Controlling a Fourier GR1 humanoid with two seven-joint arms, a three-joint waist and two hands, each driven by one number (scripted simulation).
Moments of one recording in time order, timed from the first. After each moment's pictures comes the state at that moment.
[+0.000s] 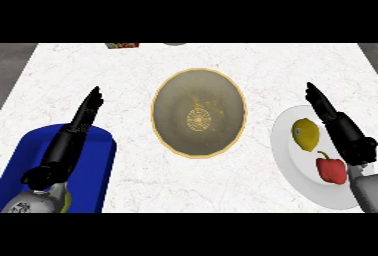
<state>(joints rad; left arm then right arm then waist) -0.11 0.42 -0.25 -1.59 0.11 0.16 -0.16 -0.20 -0.54 0.18 -1.35 -0.15 0.00 -0.18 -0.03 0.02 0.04</state>
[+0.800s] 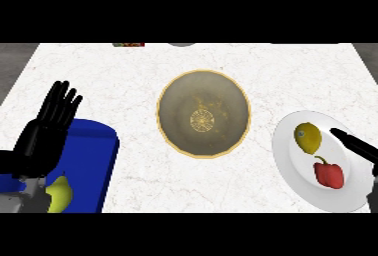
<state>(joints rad) -0.09 0.37 -0.05 -1.62 0.43 0.09 -0.04 -0.16 -0.41 -0.25 -1.05 -0.38 -0.46 -0.07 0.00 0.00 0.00</state>
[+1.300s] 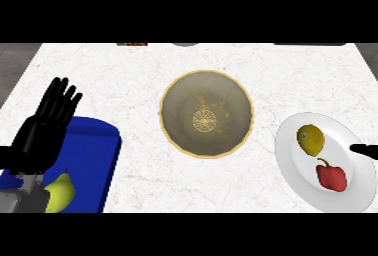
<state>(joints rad) -0.11 0.37 -0.03 -1.61 0.45 0.06 -0.01 -0.19 -0.71 -0.07 -0.97 -0.30 -0.09 0.26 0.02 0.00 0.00</state>
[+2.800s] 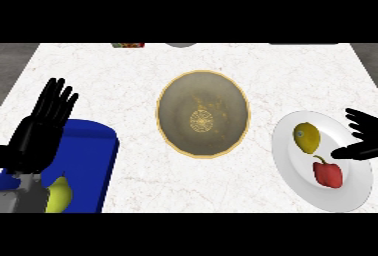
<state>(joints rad) -0.11 0.29 0.06 -1.60 0.39 0.00 0.03 -0.24 -0.65 -0.07 -1.23 -0.28 0.29 0.74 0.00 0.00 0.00</state>
